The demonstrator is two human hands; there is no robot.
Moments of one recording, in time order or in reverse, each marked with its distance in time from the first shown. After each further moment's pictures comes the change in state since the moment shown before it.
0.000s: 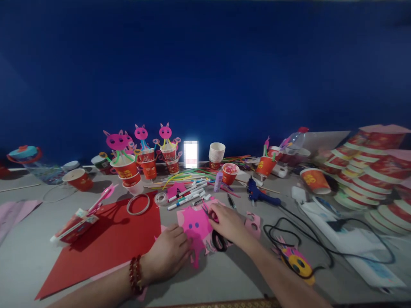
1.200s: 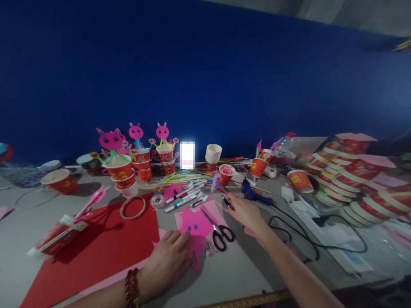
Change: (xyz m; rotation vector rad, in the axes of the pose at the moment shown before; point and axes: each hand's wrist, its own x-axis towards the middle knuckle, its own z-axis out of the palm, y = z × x) left_hand -0.005 0.010 -0.006 -0.019 -0.086 -0.172; right_hand 0.004 0.043 -0.035 -0.333 0.002 0.279
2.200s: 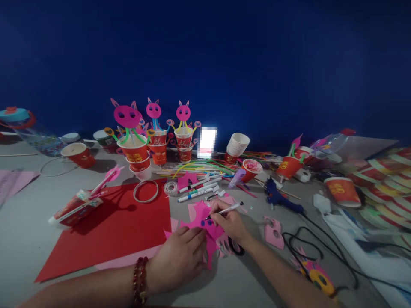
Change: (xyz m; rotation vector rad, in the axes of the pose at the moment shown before) left_hand -0.002 -0.008 0.009 0.009 0.026 0.134; right_hand 0.000 -0.091 0.044 1.293 -0.136 -0.254
